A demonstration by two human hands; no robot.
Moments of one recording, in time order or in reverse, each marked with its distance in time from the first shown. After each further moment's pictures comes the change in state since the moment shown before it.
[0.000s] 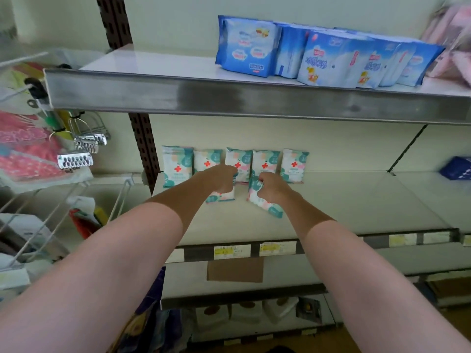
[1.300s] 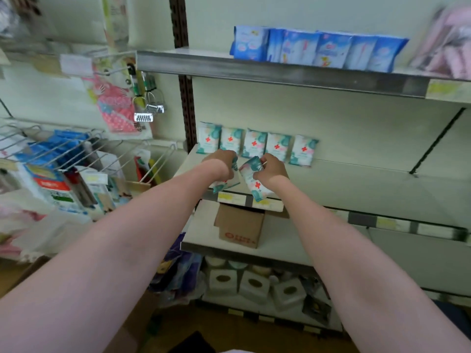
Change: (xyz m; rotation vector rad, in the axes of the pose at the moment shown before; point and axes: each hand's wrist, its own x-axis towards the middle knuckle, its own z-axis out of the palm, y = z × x) left_hand -0.163 0.105 0.029 -0.069 0.274 -0.421; right_hand -0.148 0.014 -0.020 0.469 -0.004 -0.211
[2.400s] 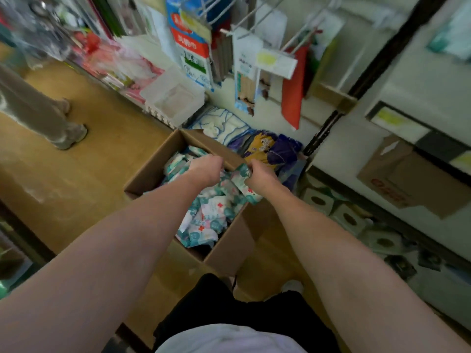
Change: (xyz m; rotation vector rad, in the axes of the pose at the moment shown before) left_hand -0.191 -0.451 0.164 -0.004 -0.434 -0.474; right_hand -0.087 -0.091 0.496 -0.421 -0.789 -0.064
